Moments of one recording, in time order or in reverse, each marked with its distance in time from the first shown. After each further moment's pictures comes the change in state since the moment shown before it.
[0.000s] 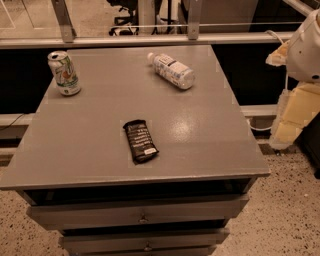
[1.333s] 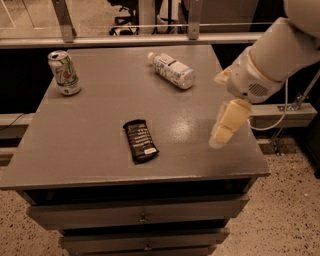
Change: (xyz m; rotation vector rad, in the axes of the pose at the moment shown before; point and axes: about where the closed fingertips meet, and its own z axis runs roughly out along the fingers) arm -0.068 -0.017 0.095 -0.096 -0.232 0.011
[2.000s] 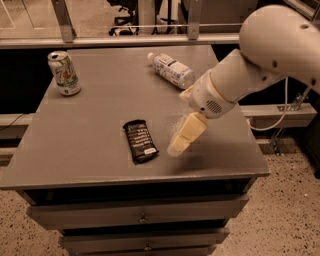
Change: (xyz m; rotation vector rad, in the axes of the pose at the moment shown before) arm -0.058 0.017 0.075 -0.114 -0.184 0.059
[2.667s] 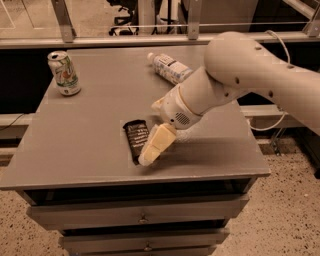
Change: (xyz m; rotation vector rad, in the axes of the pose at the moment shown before) arm -0.040 0.023 0.064 -0.092 -0.094 -0.028
